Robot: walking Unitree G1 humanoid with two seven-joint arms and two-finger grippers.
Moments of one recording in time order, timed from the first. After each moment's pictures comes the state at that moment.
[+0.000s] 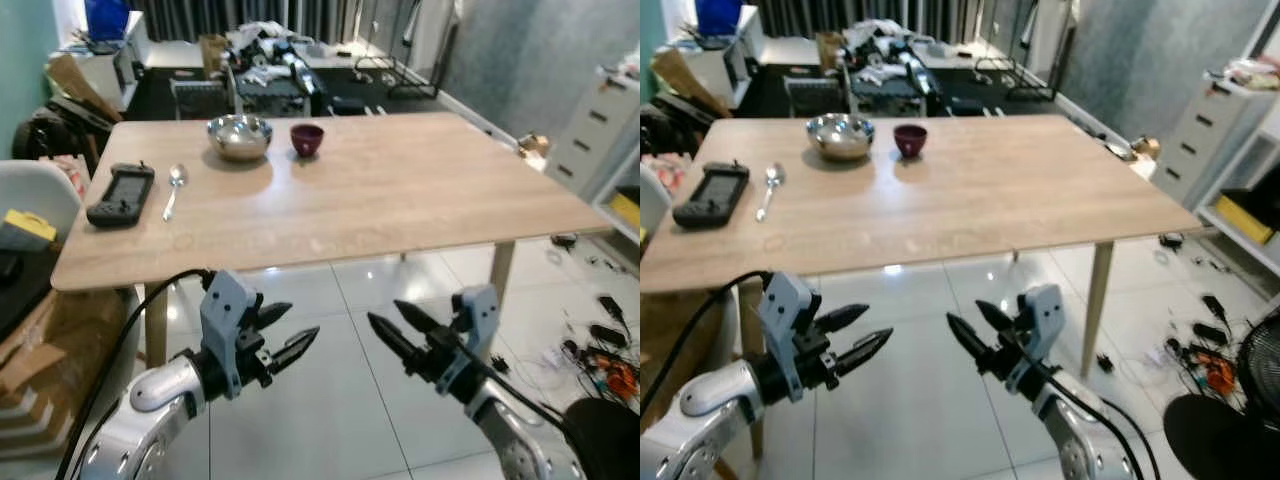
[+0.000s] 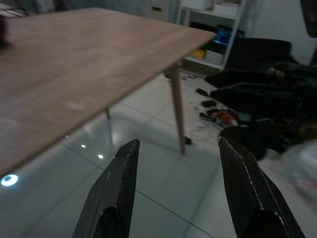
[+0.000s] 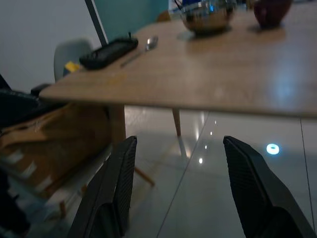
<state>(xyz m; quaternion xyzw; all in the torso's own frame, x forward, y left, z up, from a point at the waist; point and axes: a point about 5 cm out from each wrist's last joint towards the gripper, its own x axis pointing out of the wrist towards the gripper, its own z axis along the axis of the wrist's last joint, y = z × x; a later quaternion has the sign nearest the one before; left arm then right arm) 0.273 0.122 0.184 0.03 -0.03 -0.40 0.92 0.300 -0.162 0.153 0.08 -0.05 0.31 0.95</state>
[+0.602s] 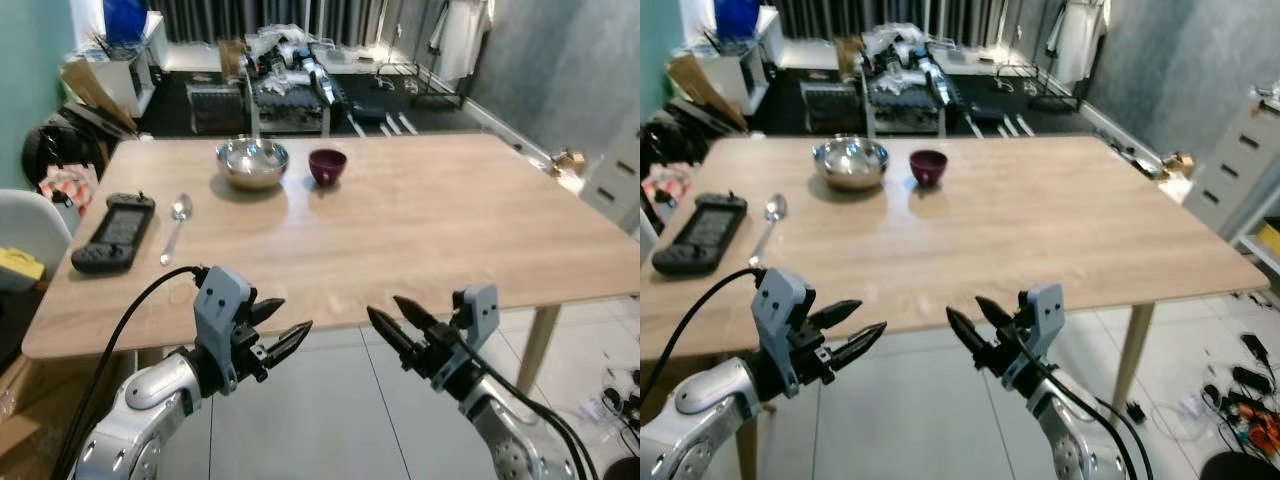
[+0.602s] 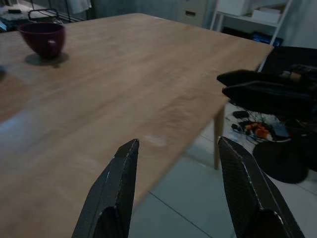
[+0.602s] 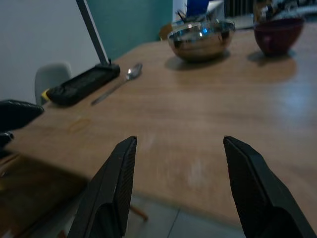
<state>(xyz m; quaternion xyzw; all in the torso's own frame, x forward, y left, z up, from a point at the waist) 0.276 0.127 0.186 0.03 -0.03 -0.38 0.93 0.302 -0.157 0.154 0.10 -0.07 0.30 0.95</state>
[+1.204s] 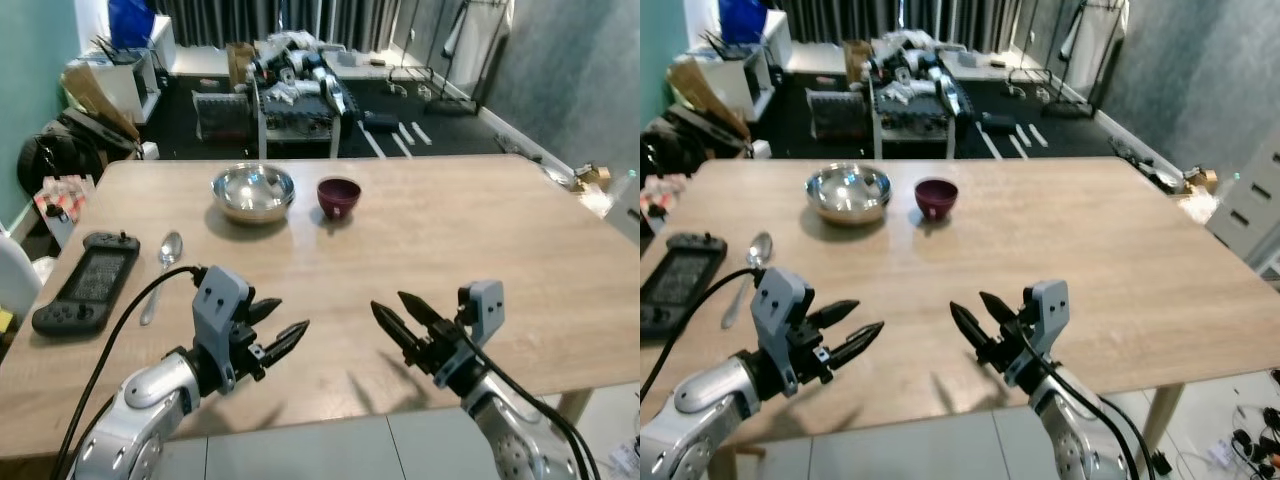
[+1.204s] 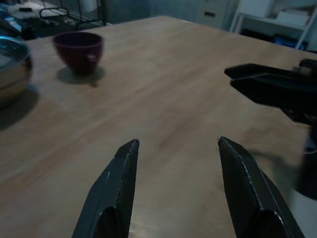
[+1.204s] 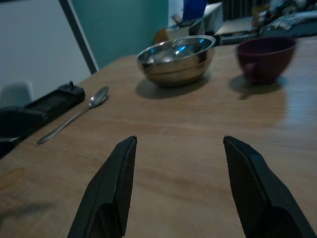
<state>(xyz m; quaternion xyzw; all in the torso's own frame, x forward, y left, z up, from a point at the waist) 0.278 0.131 0.183 0.03 -0.03 -0.36 0.93 0.302 -0.155 0.153 0.11 -0.07 0.30 0.94</state>
